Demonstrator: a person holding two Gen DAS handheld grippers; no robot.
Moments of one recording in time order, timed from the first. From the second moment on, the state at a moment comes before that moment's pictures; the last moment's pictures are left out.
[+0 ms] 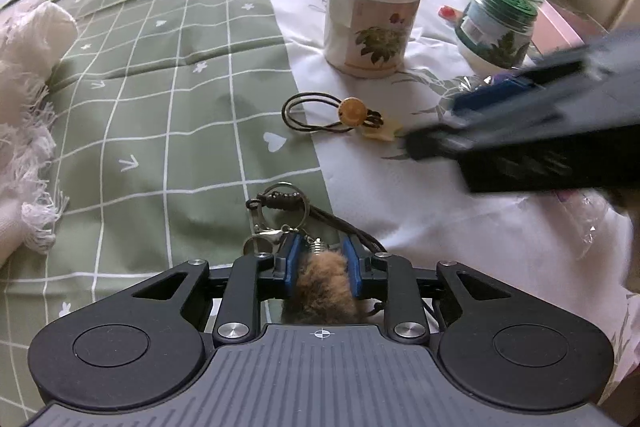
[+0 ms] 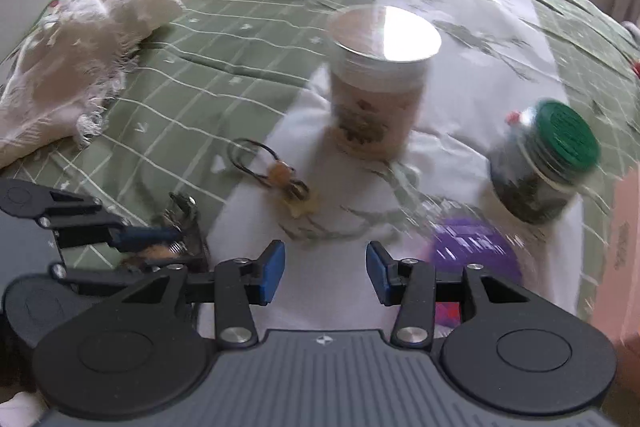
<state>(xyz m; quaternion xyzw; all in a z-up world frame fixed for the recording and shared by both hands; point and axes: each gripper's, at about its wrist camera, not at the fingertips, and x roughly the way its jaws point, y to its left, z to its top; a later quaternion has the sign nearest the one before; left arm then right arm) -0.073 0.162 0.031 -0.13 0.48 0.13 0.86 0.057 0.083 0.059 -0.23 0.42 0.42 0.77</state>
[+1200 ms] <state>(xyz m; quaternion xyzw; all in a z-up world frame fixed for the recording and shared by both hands) -0.022 0.039 0.384 -0.03 0.21 -0.21 0.95 0.042 -0.164 0.327 -0.10 0.27 0.25 0.92</state>
